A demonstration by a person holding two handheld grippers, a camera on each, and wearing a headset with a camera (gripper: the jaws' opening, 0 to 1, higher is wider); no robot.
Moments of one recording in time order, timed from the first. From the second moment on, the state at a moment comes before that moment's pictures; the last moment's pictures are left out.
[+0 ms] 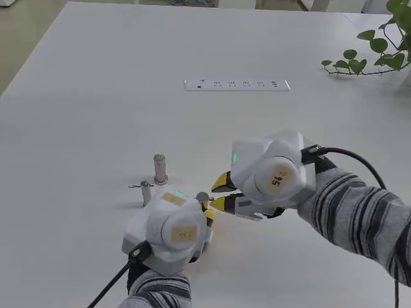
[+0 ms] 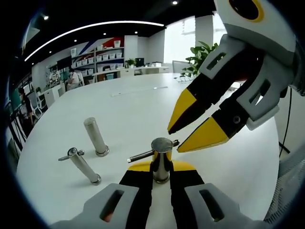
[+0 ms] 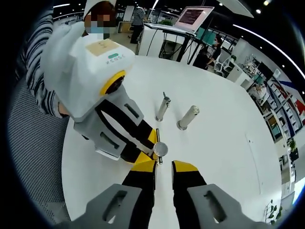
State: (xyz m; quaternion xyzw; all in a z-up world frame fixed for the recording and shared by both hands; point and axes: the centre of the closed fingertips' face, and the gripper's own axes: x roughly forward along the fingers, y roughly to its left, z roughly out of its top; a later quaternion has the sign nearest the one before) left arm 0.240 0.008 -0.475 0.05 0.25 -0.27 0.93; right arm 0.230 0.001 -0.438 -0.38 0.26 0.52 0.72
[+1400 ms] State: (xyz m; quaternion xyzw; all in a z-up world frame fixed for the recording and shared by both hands) left arm 0.269 0.022 -0.475 0.03 0.26 -0.23 0.94; right arm 0.236 -0.024 -0.437 -0.25 0.28 0.45 0.81
